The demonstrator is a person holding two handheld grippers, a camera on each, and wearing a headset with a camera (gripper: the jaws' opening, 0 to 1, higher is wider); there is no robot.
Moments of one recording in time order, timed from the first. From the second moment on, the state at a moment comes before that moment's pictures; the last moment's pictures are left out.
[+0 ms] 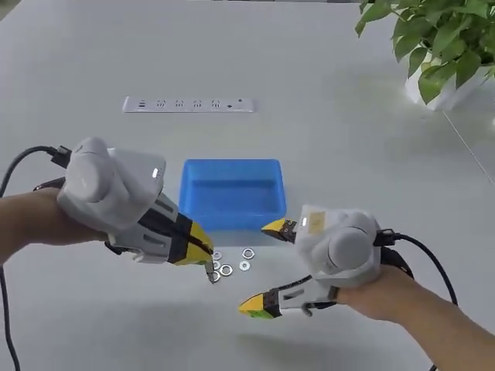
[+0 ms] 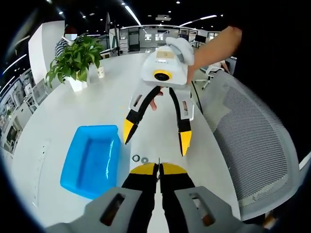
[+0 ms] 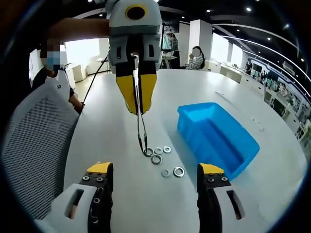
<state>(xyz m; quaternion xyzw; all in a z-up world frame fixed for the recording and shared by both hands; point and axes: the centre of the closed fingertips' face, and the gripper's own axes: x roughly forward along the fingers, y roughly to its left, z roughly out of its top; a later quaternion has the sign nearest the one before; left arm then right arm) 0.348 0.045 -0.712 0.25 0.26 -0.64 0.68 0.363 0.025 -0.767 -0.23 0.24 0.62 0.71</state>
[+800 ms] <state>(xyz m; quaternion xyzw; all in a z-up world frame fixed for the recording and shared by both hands) 0.349 0.043 -0.712 0.24 0.26 -0.65 0.67 0.348 0.069 -0.776 -0.25 0.21 0.68 0.66</state>
